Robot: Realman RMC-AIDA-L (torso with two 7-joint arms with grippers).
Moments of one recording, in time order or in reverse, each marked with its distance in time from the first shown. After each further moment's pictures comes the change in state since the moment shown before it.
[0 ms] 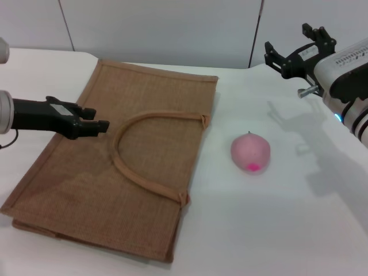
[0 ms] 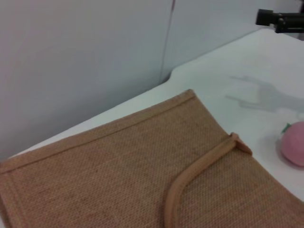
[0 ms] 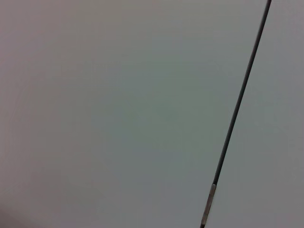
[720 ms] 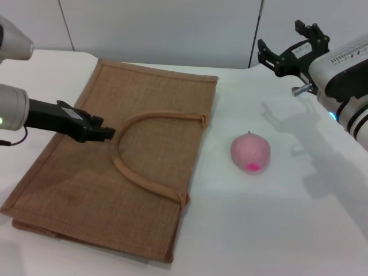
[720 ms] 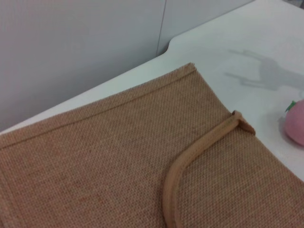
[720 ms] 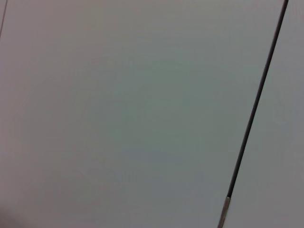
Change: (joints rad) left arm -0.107 0.009 -0.039 -0.077 0.163 -0.002 -0.057; right arm -0.001 -0.001 -0.015 -0.029 0.000 0.001 -0.001
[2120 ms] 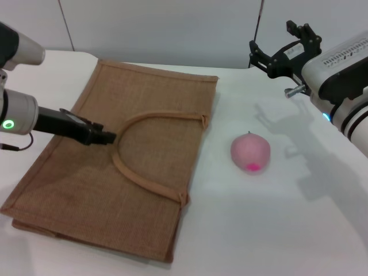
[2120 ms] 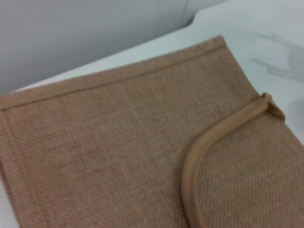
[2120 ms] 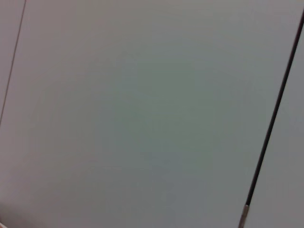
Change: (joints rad) left arm -0.055 -0.005 -0.056 -0.111 0.099 0.088 -0.058; right arm 0.003 0.002 -0.024 -0.013 0.000 0.000 0.001
